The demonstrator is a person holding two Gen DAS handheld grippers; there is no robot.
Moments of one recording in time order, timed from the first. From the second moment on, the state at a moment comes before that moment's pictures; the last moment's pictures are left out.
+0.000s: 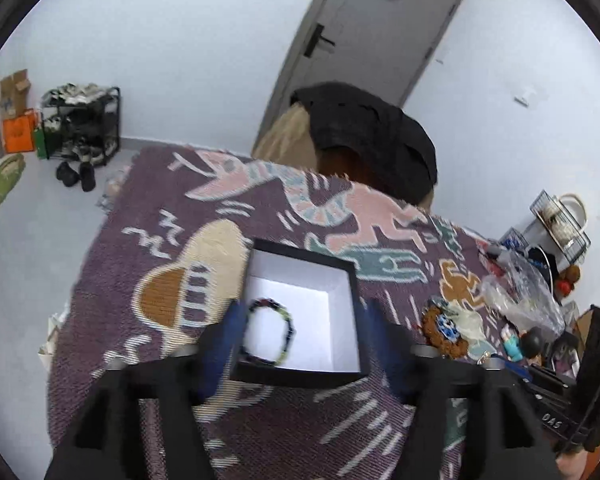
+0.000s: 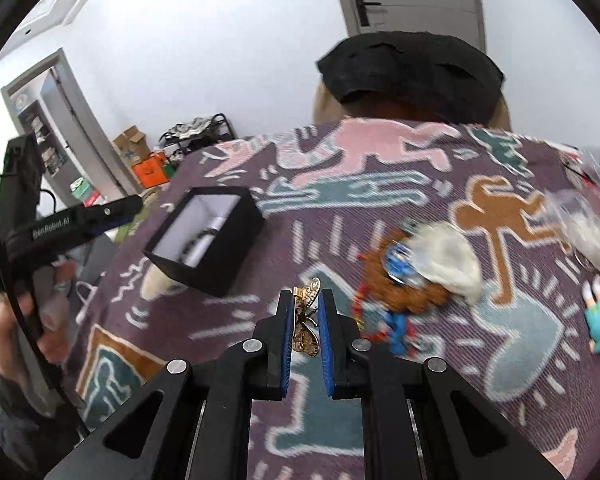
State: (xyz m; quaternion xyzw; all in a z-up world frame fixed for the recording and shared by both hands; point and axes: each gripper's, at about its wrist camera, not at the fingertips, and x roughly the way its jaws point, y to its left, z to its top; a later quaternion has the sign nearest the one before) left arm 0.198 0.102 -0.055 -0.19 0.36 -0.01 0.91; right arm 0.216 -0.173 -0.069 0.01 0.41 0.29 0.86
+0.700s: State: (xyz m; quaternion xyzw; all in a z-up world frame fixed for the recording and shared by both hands) left arm 0.173 0.150 -0.061 -0.20 0.34 0.04 0.92; right arm 0.250 -0.050 -0.062 0.01 0.41 0.35 0.85
